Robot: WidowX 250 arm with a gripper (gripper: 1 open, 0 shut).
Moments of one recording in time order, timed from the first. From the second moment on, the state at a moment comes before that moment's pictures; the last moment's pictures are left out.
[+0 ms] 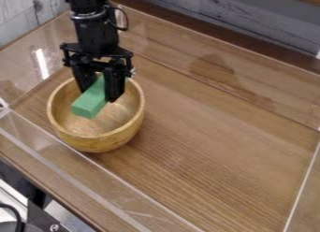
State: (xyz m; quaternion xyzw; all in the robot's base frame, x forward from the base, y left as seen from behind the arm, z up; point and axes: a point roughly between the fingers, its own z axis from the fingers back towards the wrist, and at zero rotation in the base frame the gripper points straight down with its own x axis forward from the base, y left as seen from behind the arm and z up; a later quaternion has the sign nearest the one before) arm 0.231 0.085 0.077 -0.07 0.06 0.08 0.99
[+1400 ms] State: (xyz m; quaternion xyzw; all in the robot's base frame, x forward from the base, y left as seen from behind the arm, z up) arm 0.237 0.069 0.083 -0.07 0.06 0.07 0.99
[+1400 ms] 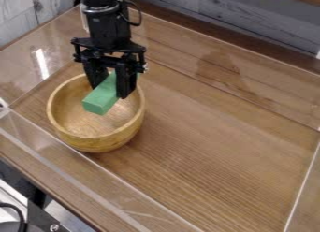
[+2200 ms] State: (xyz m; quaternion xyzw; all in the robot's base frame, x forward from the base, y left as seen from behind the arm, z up) arm 0.235 0.051 0.097 -0.08 0.06 0.05 0.99
